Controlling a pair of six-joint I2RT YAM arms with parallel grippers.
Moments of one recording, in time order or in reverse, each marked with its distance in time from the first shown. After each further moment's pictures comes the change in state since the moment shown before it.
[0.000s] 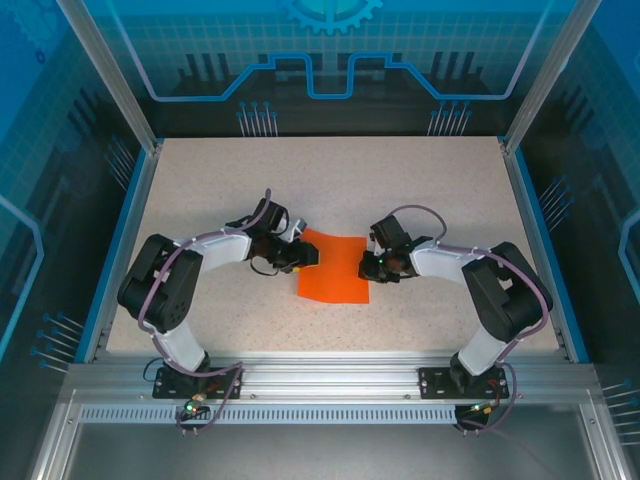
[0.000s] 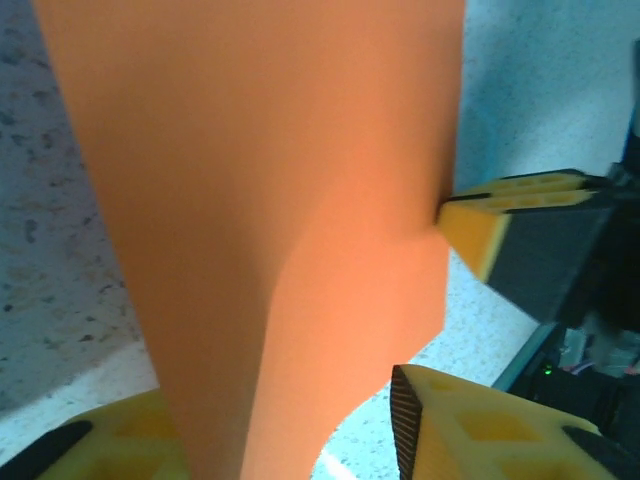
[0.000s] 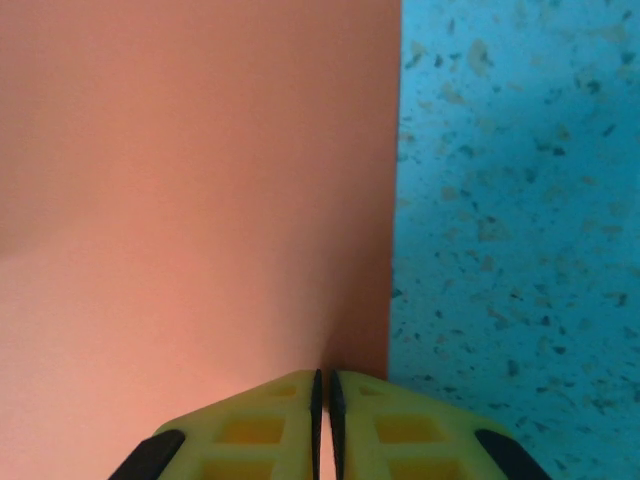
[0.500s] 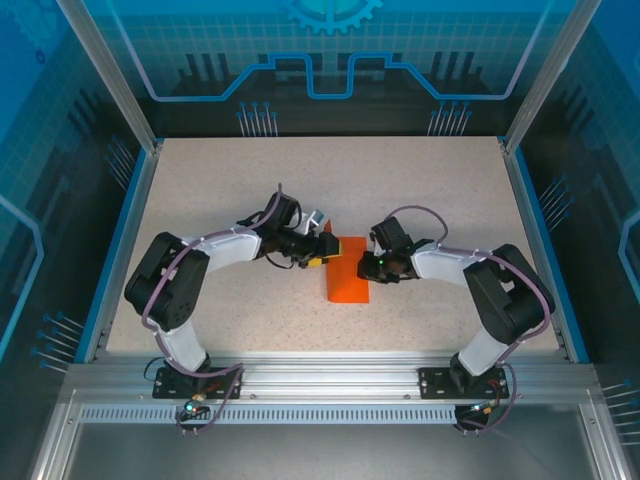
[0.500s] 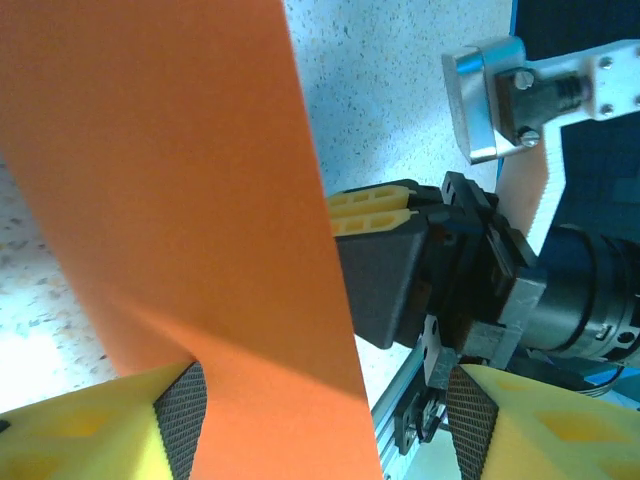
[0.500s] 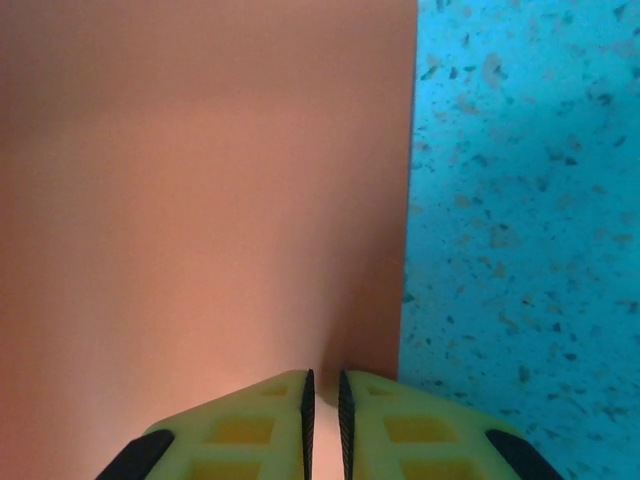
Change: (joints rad) left arm -0.075 0.045 0.060 0.161 0.109 -0.143; right arm 0.001 -0.030 -0.041 0.057 0.000 0.000
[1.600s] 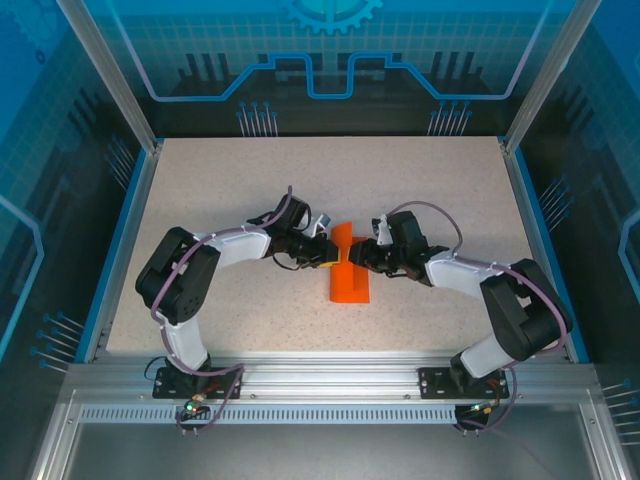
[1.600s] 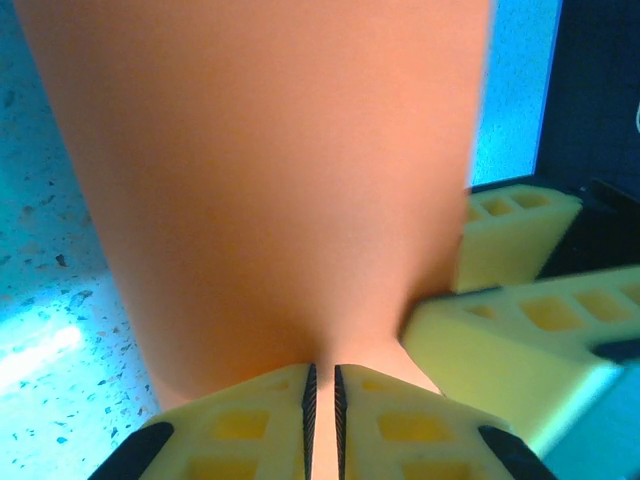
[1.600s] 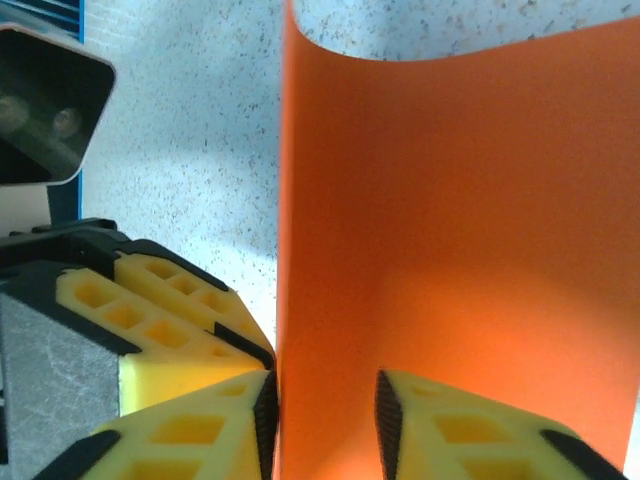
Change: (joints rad) left arm -0.035 0.055 0.050 -0.051 -0.048 0.010; right arm -0.054 -0.100 -0.084 0.301 -0.248 0.104
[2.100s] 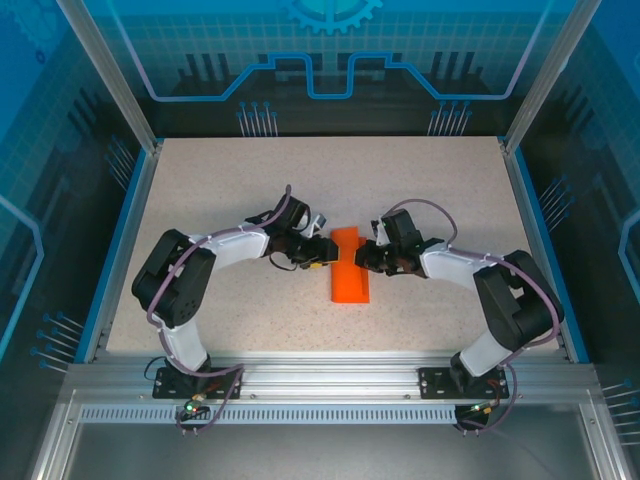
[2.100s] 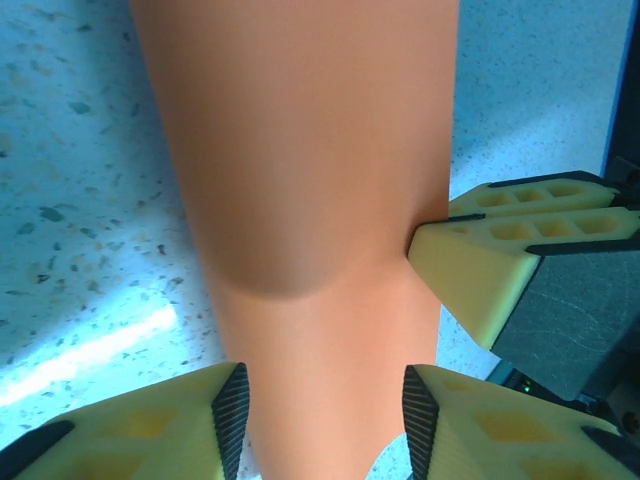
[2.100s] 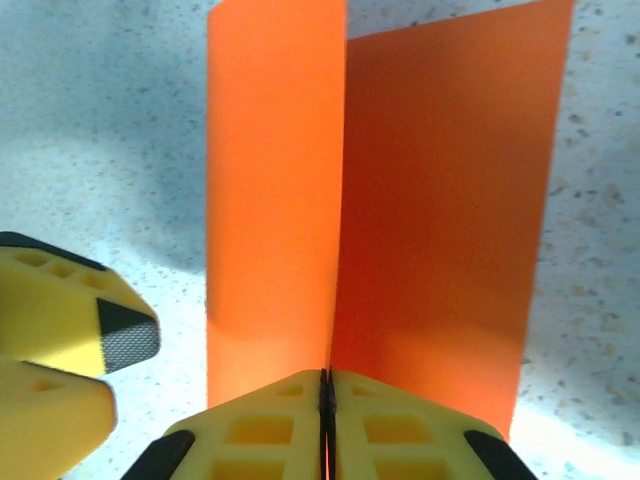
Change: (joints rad) left arm -0.002 -0.027 0.011 -0.106 -0.126 0.055; right arm 0.000 0.064 0.083 -0.185 0.109 -0.097
